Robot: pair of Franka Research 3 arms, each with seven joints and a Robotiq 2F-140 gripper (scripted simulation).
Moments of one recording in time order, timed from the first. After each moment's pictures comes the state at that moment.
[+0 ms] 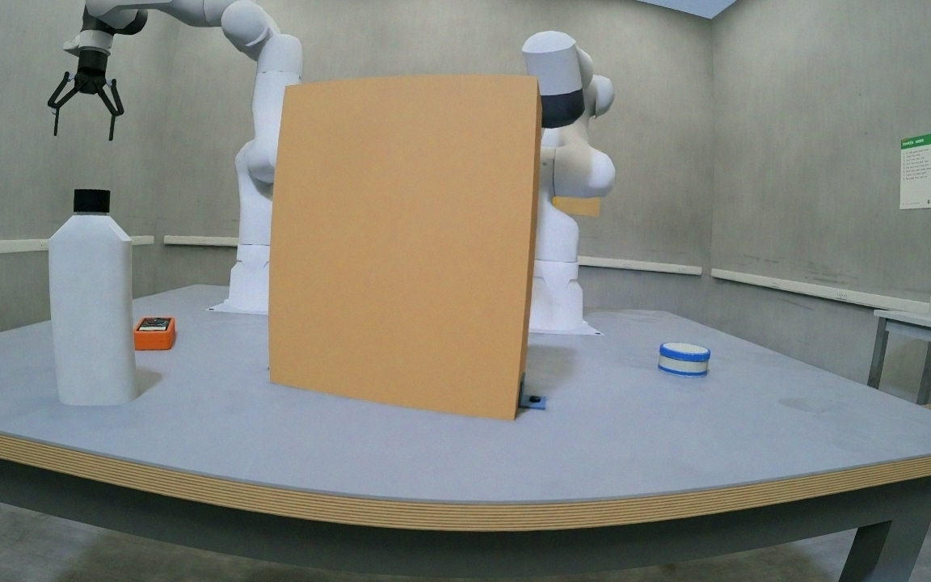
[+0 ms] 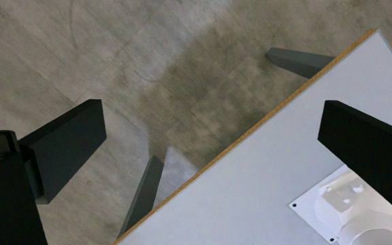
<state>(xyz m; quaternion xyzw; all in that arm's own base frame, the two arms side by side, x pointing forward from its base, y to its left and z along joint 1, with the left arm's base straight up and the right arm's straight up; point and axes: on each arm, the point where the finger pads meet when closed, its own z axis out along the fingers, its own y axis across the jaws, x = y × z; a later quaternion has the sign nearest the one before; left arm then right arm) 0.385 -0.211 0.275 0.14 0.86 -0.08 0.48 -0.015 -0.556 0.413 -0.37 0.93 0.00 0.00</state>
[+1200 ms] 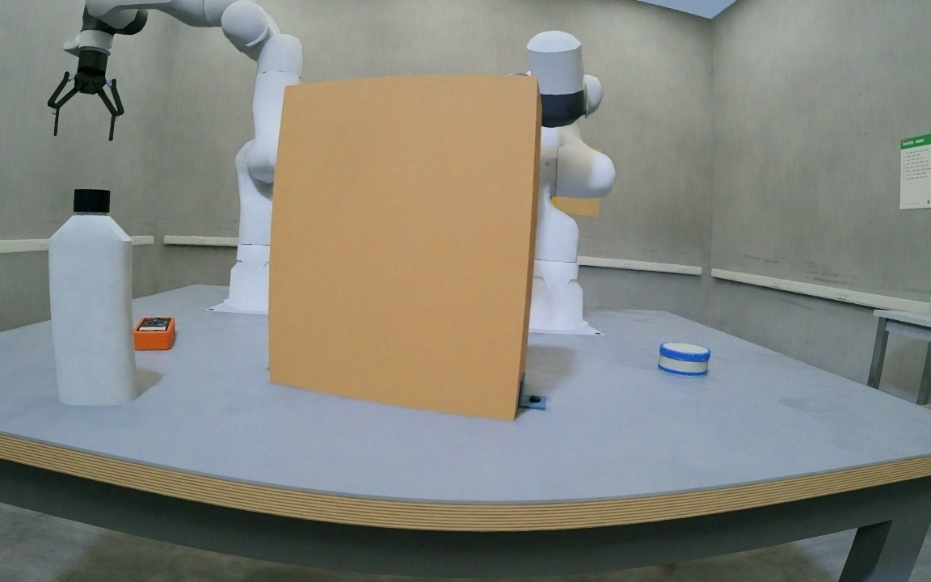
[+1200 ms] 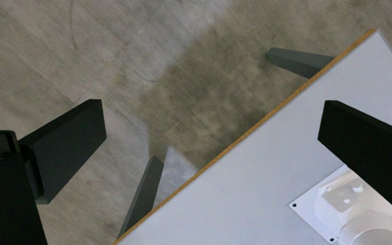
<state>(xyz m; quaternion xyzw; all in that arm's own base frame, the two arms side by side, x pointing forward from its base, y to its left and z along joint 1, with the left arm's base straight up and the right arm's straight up) 0.386 -0.211 0.282 0.14 0.86 -0.08 0.48 -0.015 -0.556 0.413 -0.37 0.93 0.00 0.00</state>
